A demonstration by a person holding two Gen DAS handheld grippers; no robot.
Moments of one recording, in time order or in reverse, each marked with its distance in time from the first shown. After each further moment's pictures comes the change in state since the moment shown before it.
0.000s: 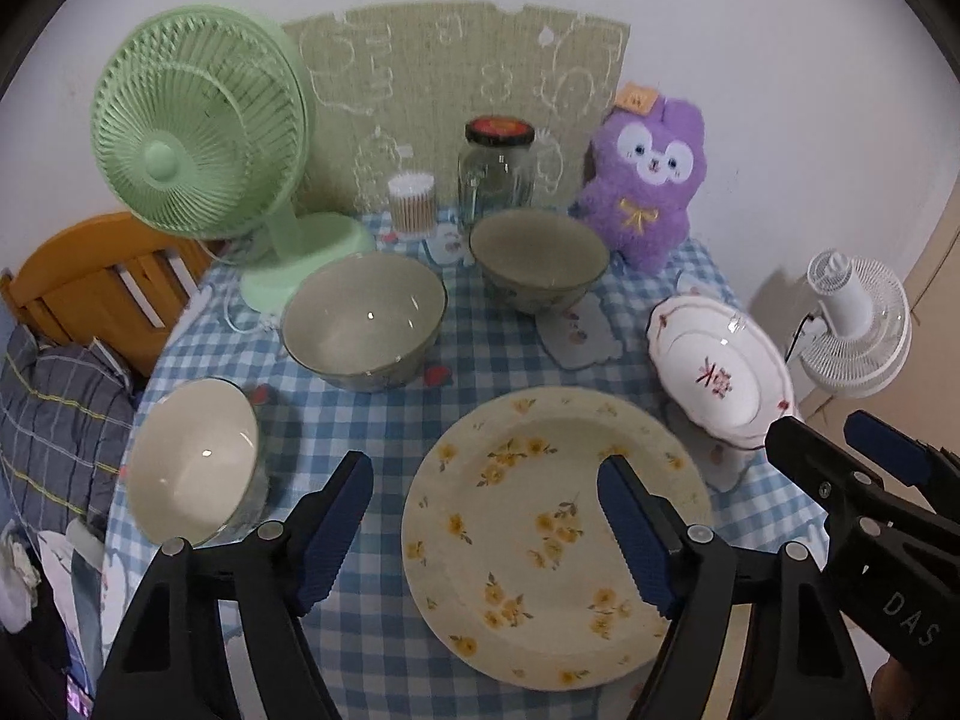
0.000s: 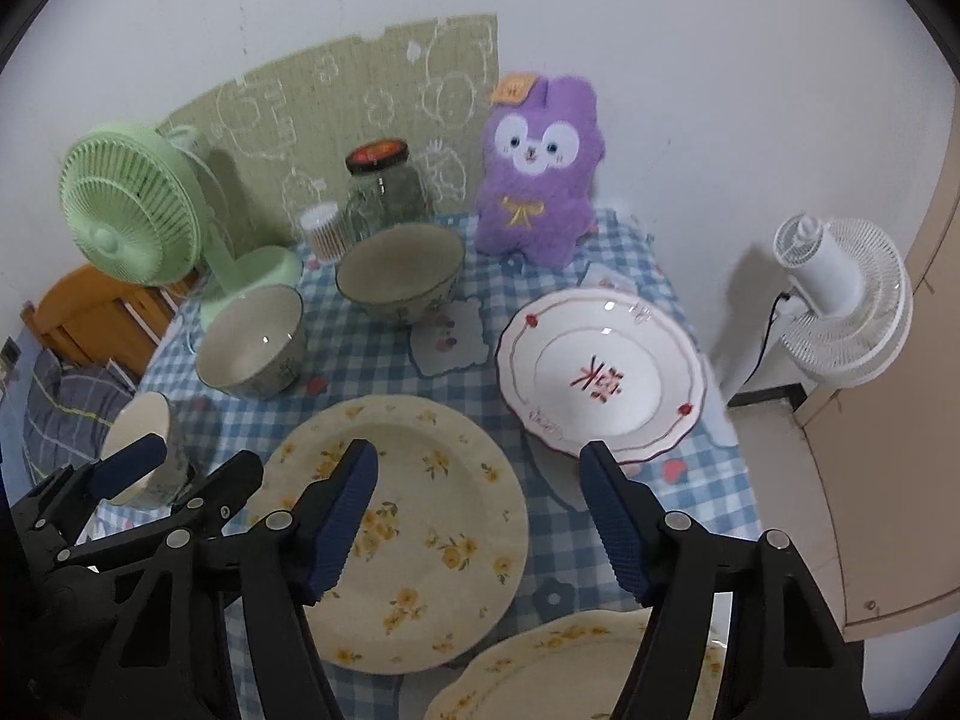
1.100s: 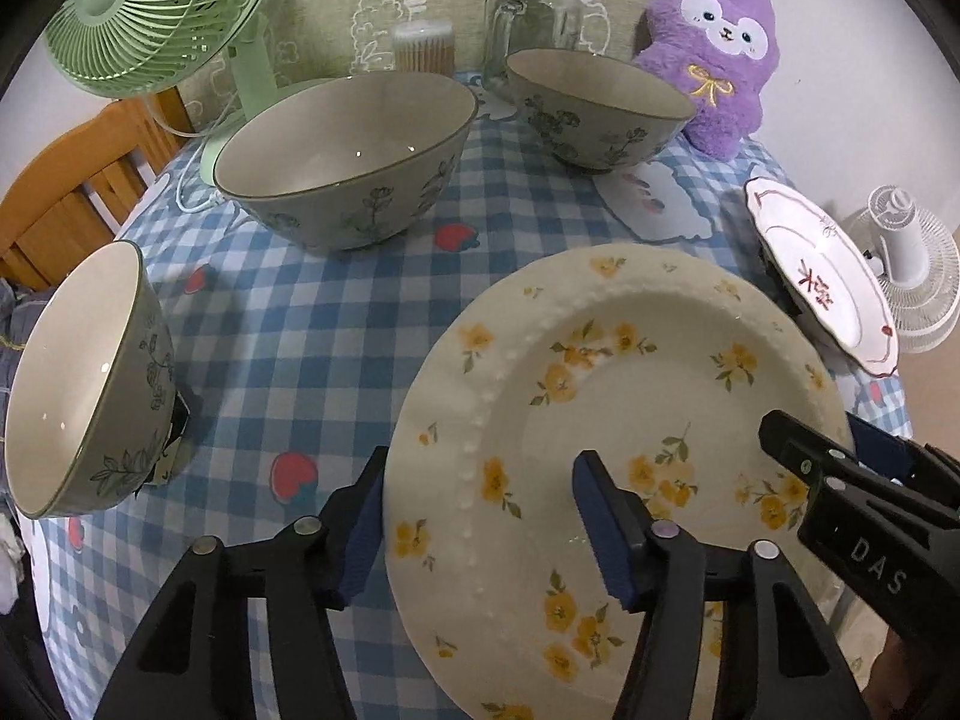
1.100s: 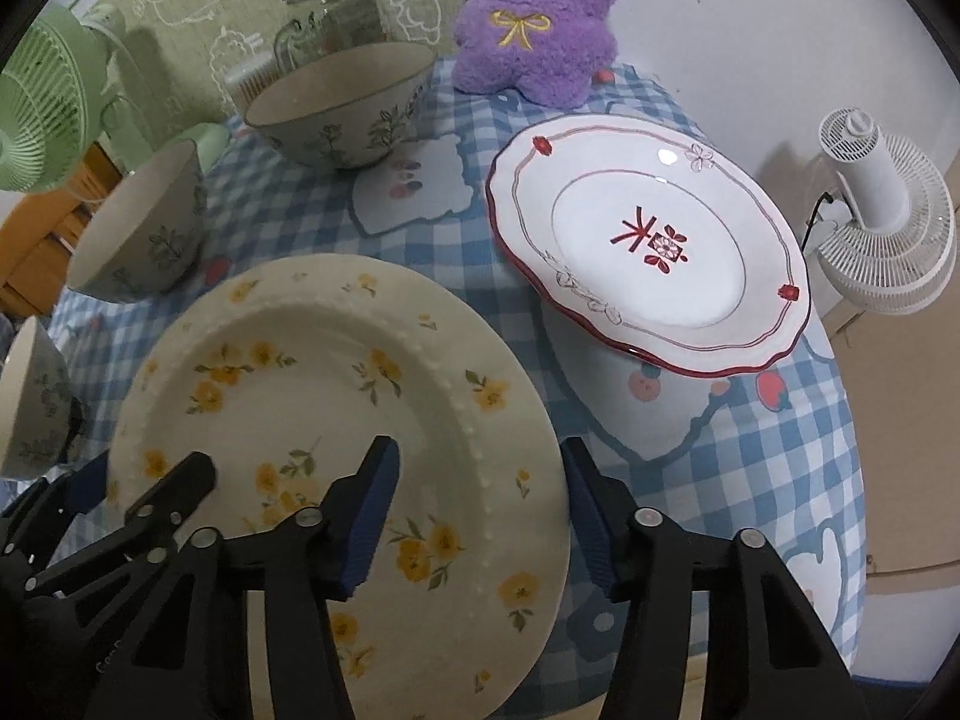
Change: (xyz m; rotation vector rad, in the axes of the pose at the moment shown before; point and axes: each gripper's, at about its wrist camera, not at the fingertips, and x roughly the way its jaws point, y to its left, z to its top) left arm 0.100 0.018 -0.044 -0.023 0.165 0.020; right arm 0.123 -0.003 -0.040 0.005 0.217 -0.063
